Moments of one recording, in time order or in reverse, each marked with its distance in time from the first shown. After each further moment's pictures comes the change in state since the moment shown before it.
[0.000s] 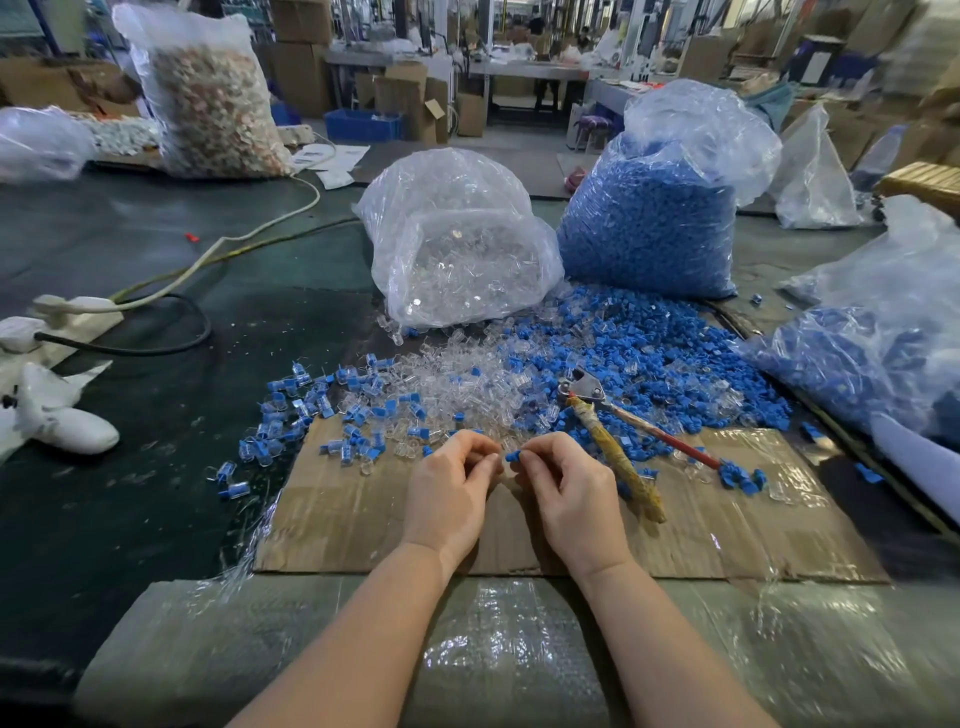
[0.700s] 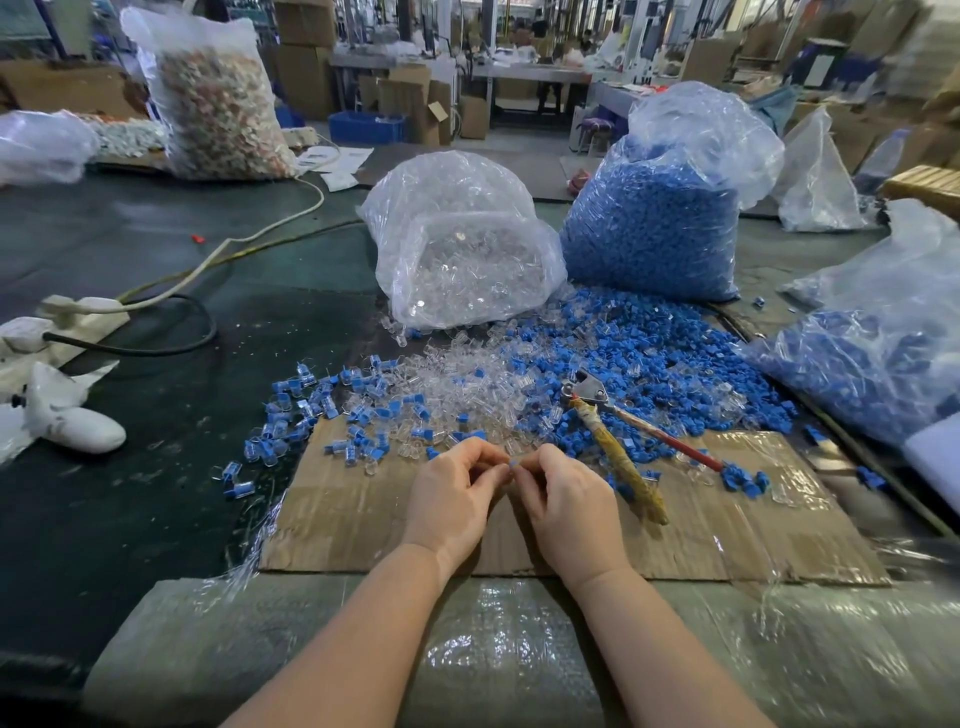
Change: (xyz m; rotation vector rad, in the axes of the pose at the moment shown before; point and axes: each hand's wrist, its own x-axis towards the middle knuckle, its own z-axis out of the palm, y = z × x) left_hand -0.001 0.001 -0.004 -0.037 -0.085 0.004; right_hand -0.003 0.000 0.004 -0.353 -0.076 -0.064
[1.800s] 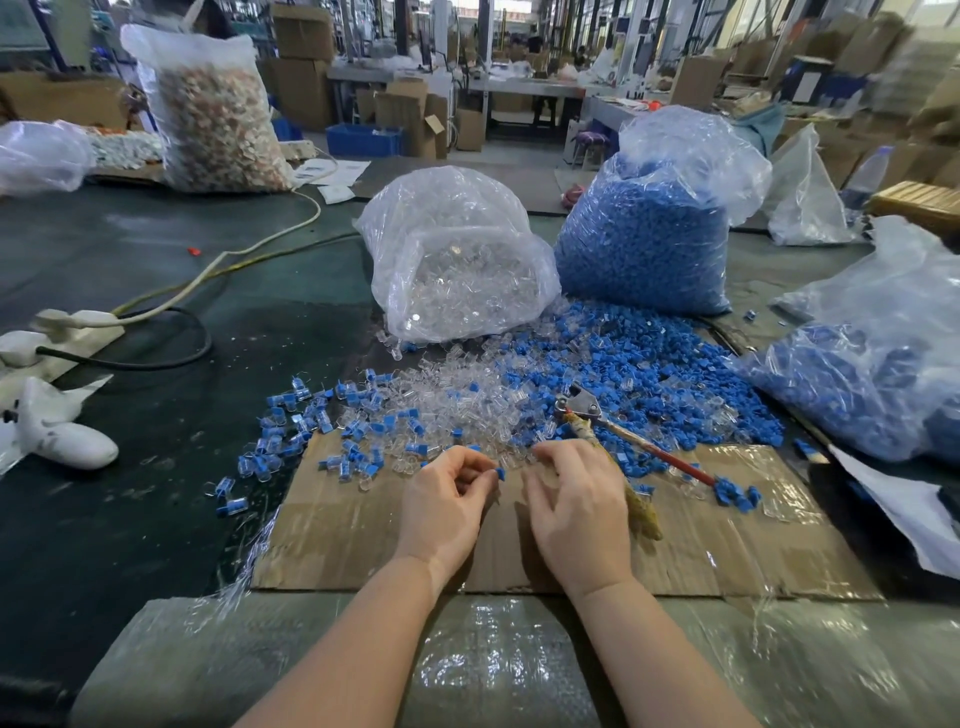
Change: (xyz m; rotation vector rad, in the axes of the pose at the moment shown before) left_hand 0.002 0.002 -0.001 -0.015 0.081 -0.053; right_hand 0.005 -0.004 -0.011 -0.028 0.229 -0.033
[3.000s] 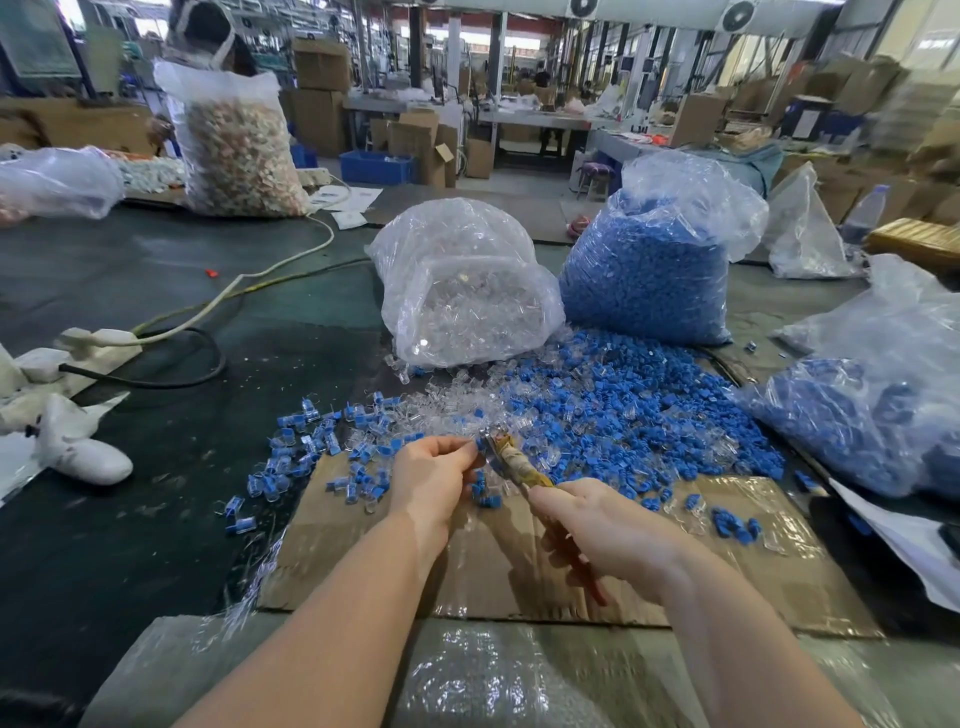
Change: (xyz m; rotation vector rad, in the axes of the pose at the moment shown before) left_hand 0.036 0.030 -0.013 -0.391 0.134 -0.422; right_hand 0.043 -0.022 -0.060 0.428 -0.944 0.646
